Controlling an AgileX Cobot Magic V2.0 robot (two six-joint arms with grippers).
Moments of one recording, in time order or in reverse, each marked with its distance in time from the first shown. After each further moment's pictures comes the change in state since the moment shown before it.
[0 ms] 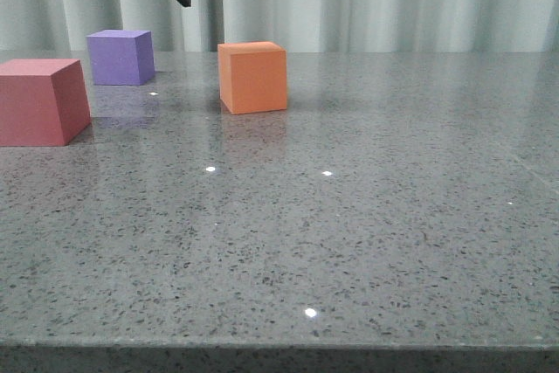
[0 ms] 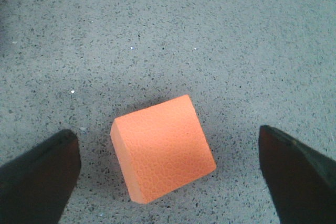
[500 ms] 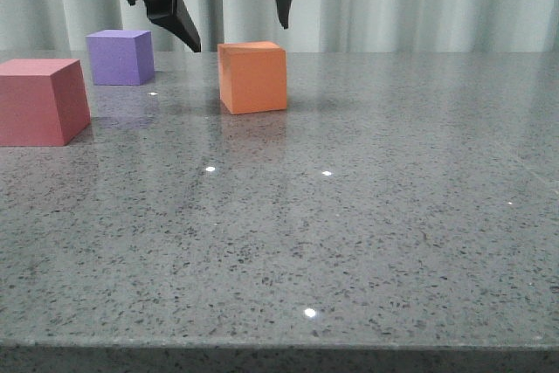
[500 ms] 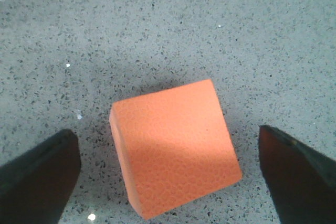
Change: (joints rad) left arm -0.014 0.092 -0.008 0.037 0.007 -0.099; right arm 0.000 0.000 0.001 0.000 0.000 0.000
